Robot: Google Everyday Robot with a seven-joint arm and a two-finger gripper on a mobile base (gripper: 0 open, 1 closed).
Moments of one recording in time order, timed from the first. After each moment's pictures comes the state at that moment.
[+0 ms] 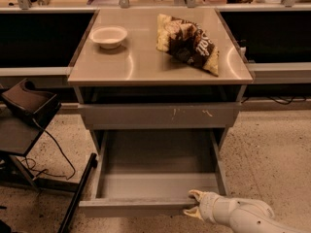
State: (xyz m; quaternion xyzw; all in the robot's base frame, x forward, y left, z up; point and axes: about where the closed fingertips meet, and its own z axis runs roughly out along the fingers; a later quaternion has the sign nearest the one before) arm 0.437 -0.137 0.414 -0.57 0.73 0.07 0.37
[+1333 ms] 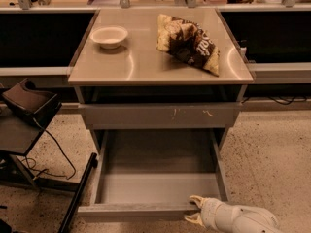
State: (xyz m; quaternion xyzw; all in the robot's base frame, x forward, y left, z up) arm 0.418 -0.134 0.416 -0.58 0.72 0.07 0.38
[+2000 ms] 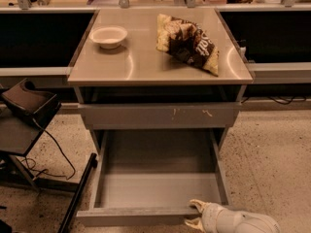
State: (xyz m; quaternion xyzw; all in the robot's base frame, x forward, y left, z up) arm 0.402 -0.138 0.414 -0.58 0.72 0.07 0.38
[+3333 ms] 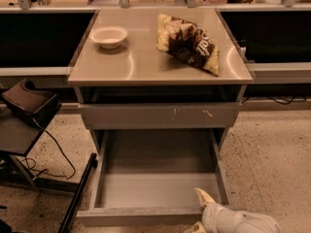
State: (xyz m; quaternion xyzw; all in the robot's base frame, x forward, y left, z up) arm 0.402 -0.138 0.415 -0.58 0.72 0.07 0.38
